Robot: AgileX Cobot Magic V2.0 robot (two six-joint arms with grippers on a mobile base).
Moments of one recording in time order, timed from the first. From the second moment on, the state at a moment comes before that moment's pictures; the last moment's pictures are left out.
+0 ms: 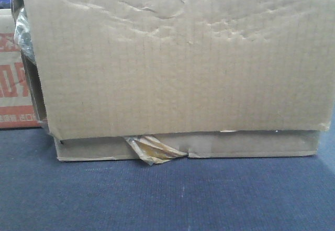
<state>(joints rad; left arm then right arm) -0.01 0.00 -0.08 0.01 -0.15 -0.05 0.01 0.00 0.00 0.07 0.04 -0.04</state>
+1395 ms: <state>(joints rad) 0.10 1.37 -1.40 0.14 1.01 0.05 0.04 0.64 -0.78 0.07 0.50 -0.04</state>
